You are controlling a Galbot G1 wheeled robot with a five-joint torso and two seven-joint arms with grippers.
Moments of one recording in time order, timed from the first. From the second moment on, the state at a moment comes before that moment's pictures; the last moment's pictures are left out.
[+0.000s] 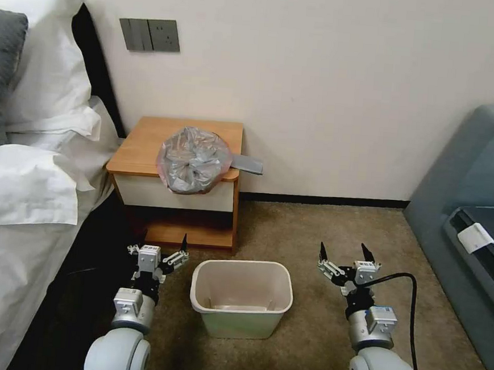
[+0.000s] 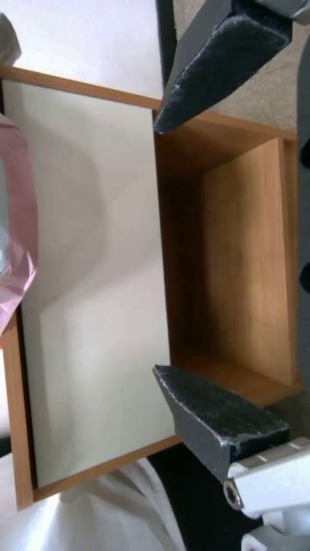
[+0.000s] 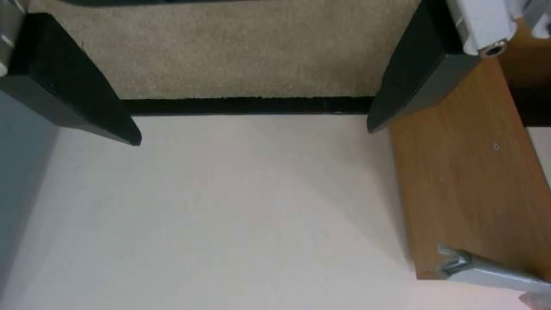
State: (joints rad) left arm 1.55 -1.50 -0.55 -2.00 0.00 0.00 0.00; right arm -1.55 1.50 0.55 2.00 0.00 0.00 0.00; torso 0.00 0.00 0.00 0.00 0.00
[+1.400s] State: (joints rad) left arm 1.86 -1.55 -0.51 -2.50 -0.08 0.06 -0.06; right arm -1.81 1.61 0.63 2.51 0.25 -0.24 -0.07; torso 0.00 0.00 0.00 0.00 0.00
